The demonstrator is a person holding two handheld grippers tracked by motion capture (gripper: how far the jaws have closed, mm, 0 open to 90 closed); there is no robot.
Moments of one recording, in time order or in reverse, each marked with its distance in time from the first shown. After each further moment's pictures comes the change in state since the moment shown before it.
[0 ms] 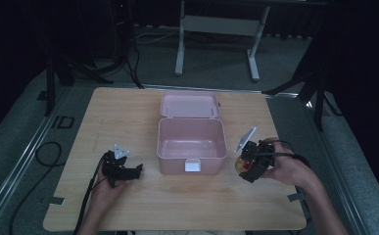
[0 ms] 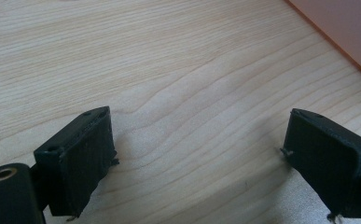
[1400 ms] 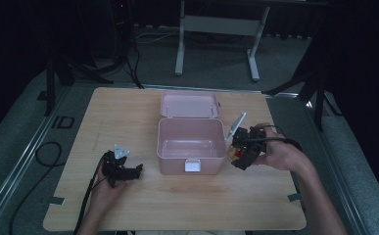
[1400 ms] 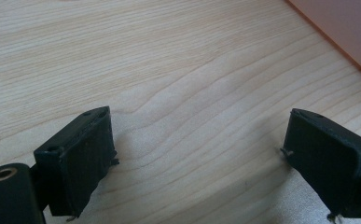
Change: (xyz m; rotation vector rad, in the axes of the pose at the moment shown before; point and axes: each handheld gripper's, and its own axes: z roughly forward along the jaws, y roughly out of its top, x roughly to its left) left arm 0.000 0.000 0.000 0.000 0.000 0.002; right arm -0.010 0.041 -0.024 -0.016 -0.014 -0.058
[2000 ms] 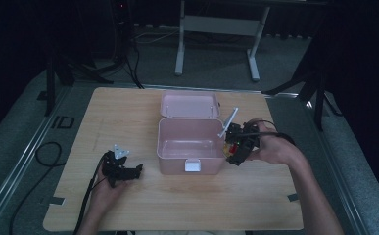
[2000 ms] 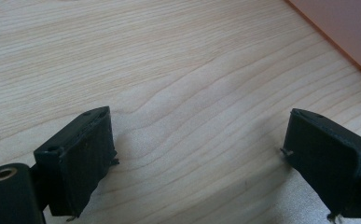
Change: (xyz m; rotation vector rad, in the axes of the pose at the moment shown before) left arm 0.000 0.000 0.000 0.000 0.000 0.000; right arm -0.005 0.020 0.003 0.012 0.015 -0.022
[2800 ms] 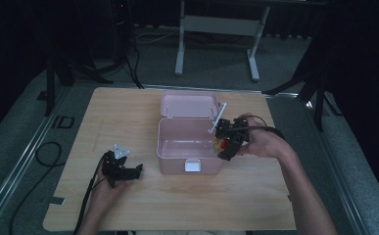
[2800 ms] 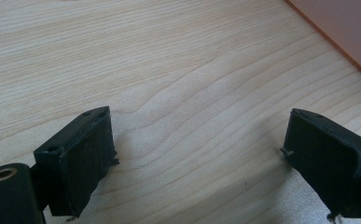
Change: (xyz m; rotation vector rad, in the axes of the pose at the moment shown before) left arm 0.000 0.000 0.000 0.002 0.000 0.002; right arm -0.004 0.026 0.006 0.006 0.011 -0.020
